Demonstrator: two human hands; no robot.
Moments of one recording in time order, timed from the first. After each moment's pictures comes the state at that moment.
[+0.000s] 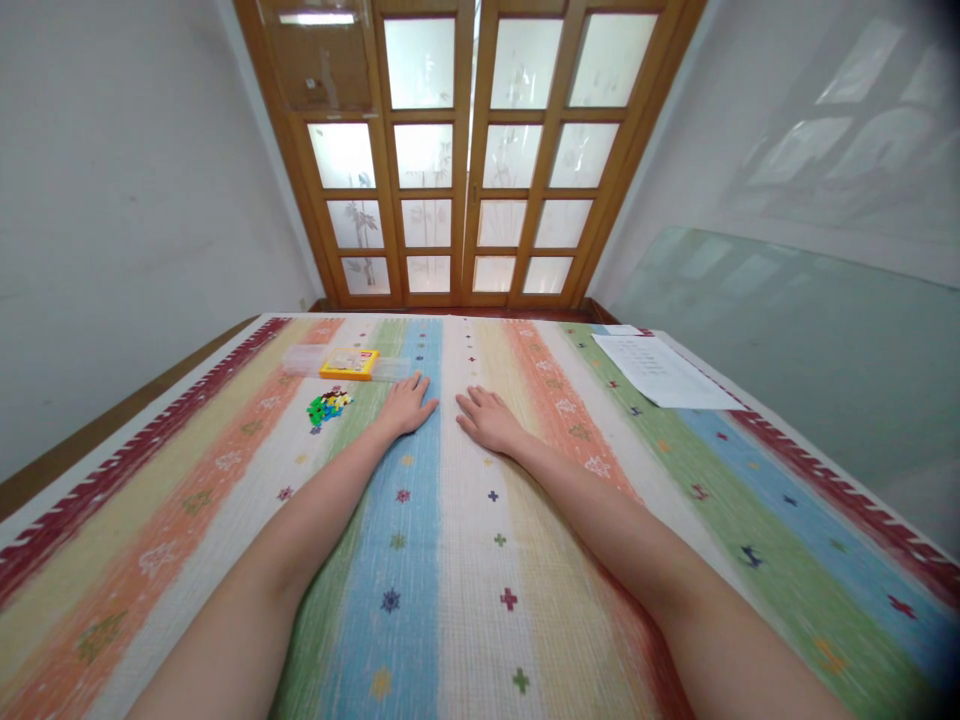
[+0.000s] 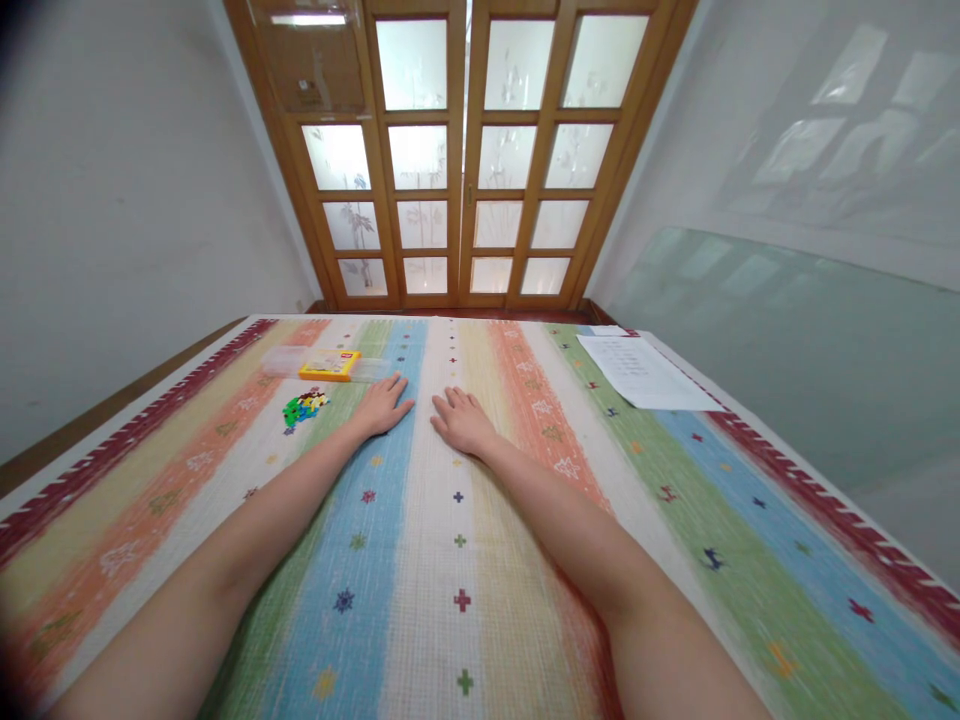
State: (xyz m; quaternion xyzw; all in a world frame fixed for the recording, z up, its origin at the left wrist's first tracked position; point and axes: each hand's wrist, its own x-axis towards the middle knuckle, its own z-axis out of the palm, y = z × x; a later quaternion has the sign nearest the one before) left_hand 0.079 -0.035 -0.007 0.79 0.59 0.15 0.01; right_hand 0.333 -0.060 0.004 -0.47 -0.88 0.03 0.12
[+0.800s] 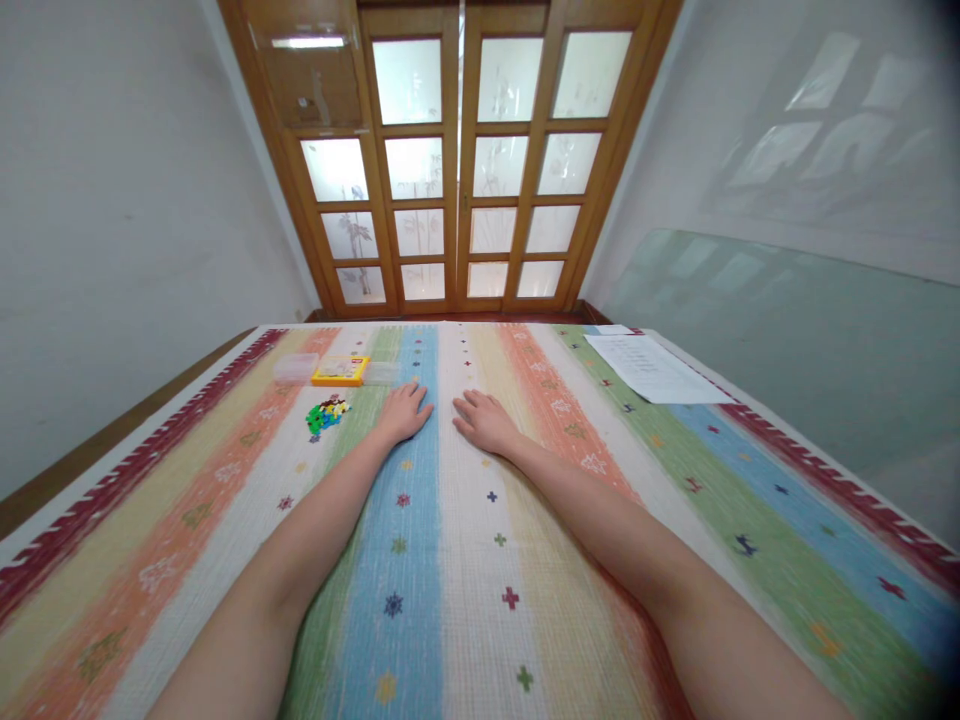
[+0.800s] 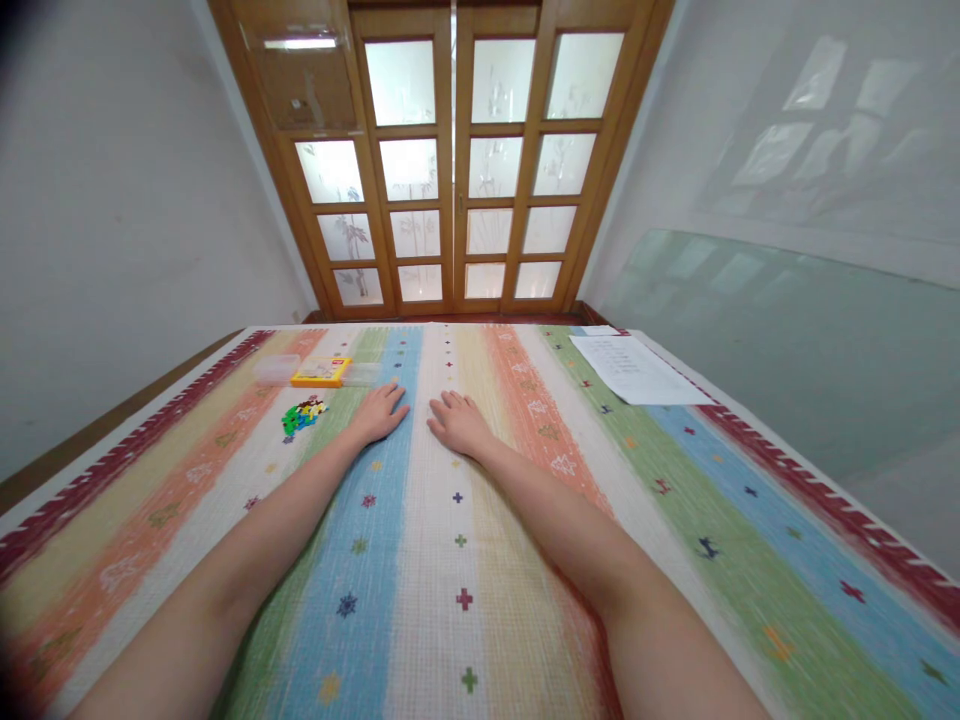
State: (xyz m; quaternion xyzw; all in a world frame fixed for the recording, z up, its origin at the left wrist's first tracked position) left_hand 0.078 -0.039 -0.004 0.80 0.58 0.15 0.00; right_hand 0.329 -0.064 0.012 -0.47 -0.87 0.02 0.14
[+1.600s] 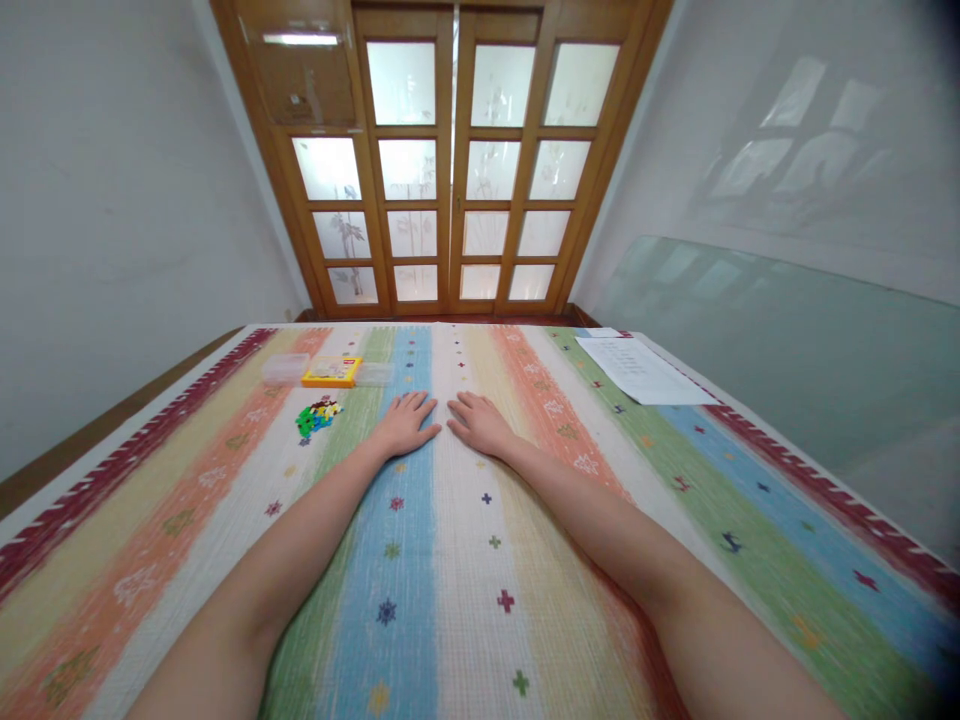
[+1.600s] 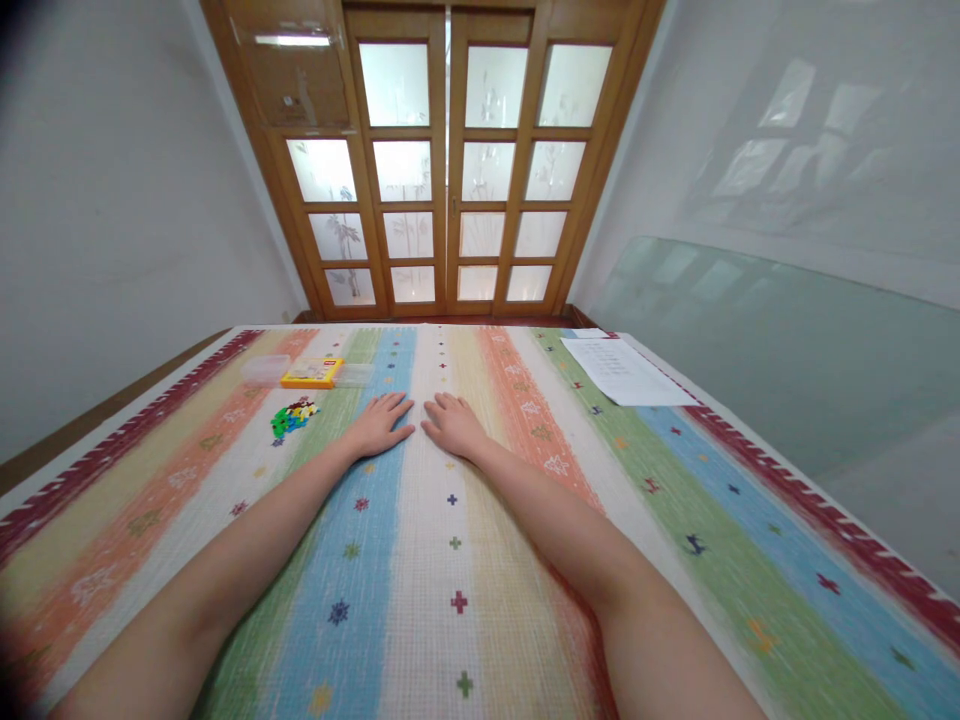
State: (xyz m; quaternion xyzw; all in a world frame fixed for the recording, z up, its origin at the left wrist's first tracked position) left_hand 0.090 -0.065 0.002 0.85 0.52 0.10 0.04; right_hand 0.331 -0.064 0.011 -0.45 -0.88 0.01 0.15
